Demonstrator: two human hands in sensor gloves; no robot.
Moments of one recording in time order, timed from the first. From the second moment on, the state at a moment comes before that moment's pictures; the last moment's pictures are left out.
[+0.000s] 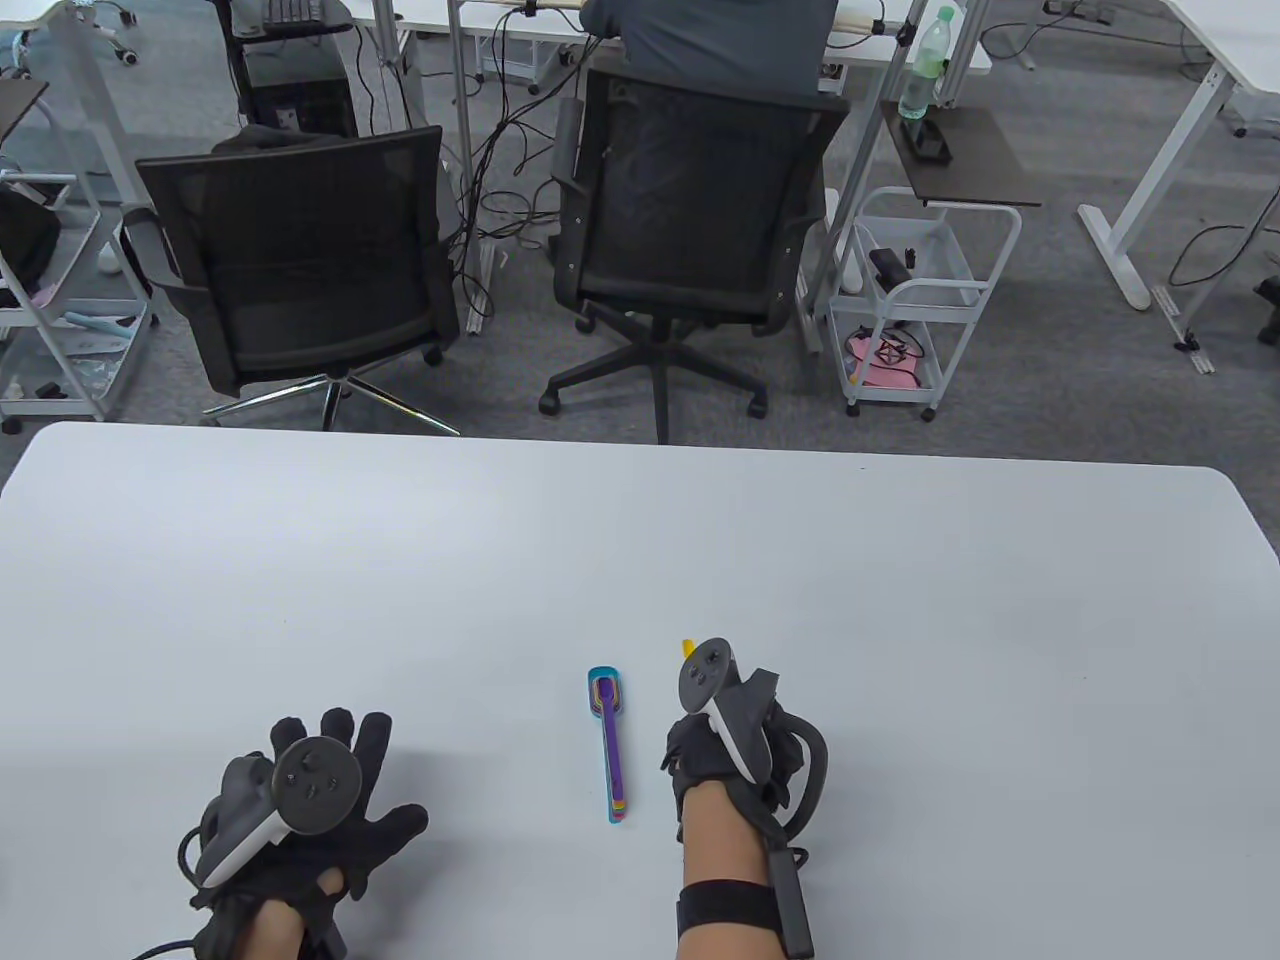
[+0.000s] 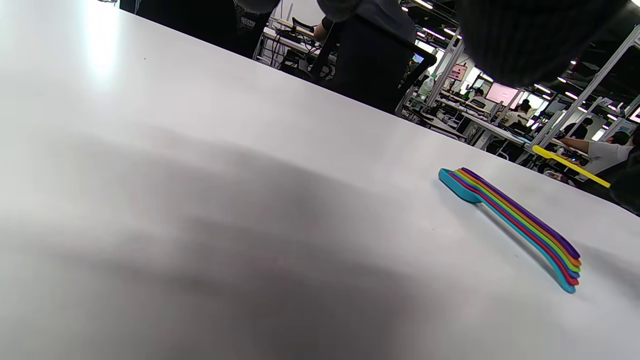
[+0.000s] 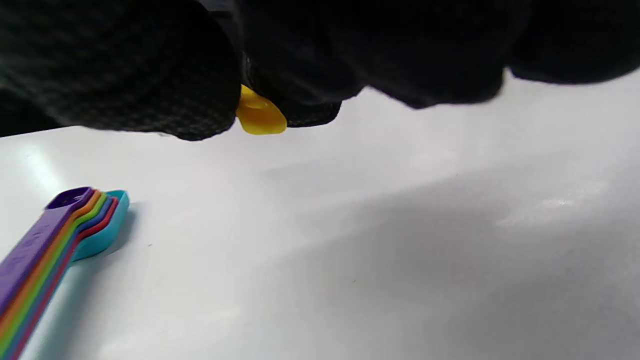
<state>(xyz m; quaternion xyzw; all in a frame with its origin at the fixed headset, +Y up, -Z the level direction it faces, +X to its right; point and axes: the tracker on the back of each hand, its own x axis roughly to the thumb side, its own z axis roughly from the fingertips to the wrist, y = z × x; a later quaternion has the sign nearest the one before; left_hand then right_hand) -0.264 -0.762 -0.255 -0.12 -0.01 0.18 0.98 0.090 -0.742 -0.367 -0.15 0.07 0.98 0.06</state>
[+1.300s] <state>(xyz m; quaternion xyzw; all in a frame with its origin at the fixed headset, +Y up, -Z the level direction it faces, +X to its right) -0.262 -0.764 -0.256 -0.14 0.00 0.18 0.97 0.014 -0.779 -0.353 -0.13 0.10 0.99 0.04</state>
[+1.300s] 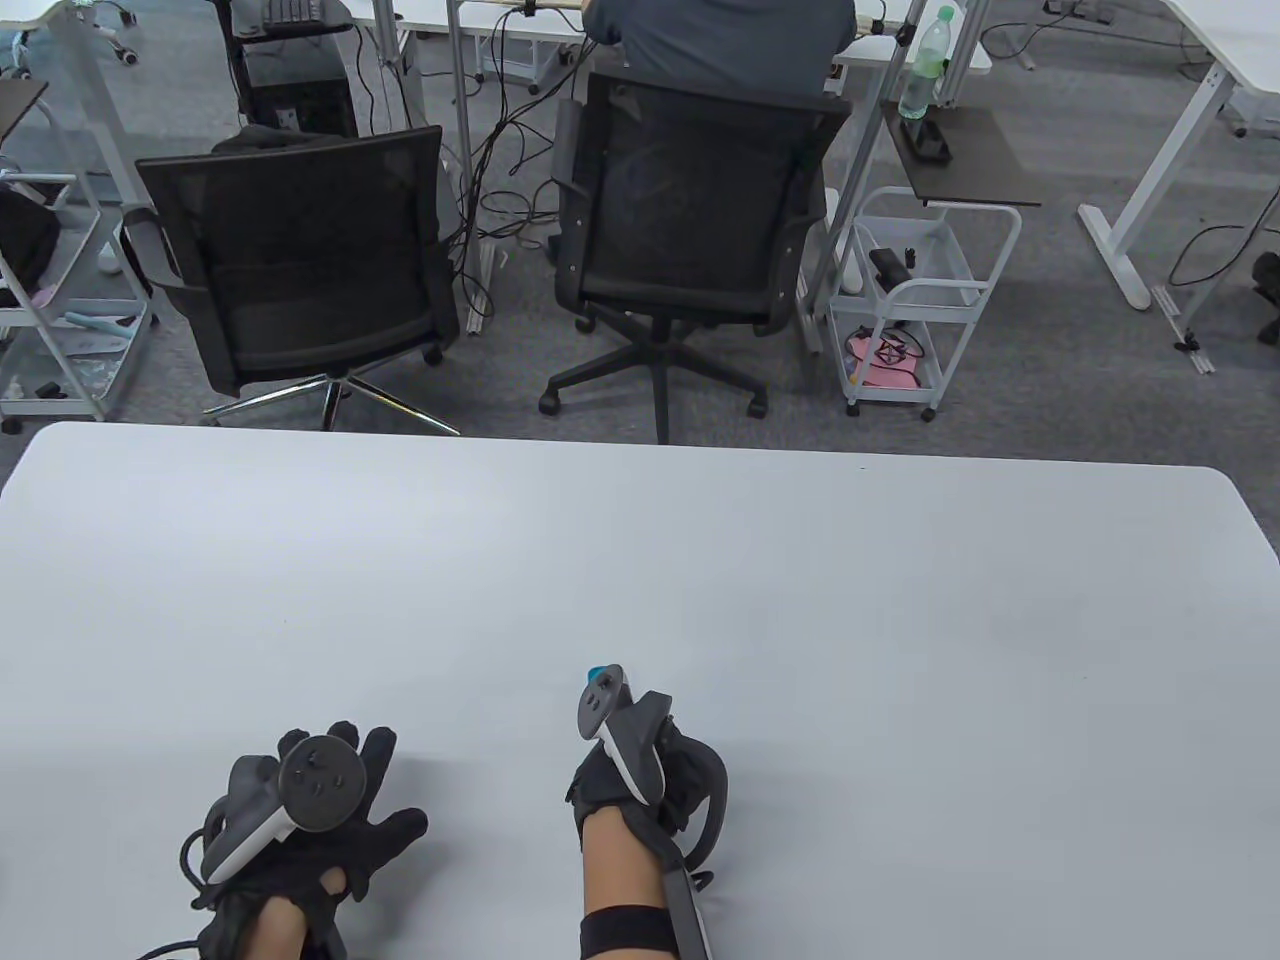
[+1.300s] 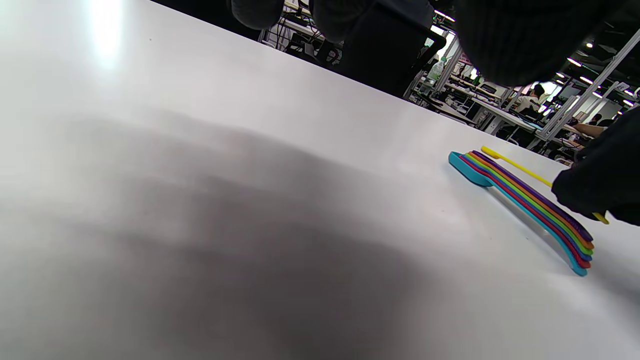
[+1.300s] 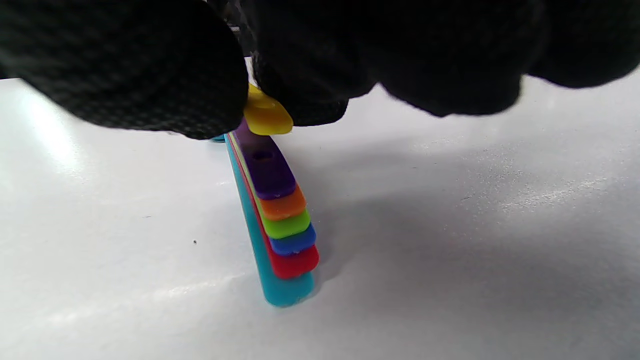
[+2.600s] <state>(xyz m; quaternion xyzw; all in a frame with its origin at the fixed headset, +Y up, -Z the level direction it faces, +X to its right) -0.264 -0.764 -0.256 -0.14 0.00 0.18 0.97 0.019 -0.786 -0.351 -0.13 0.11 0.98 0.05</state>
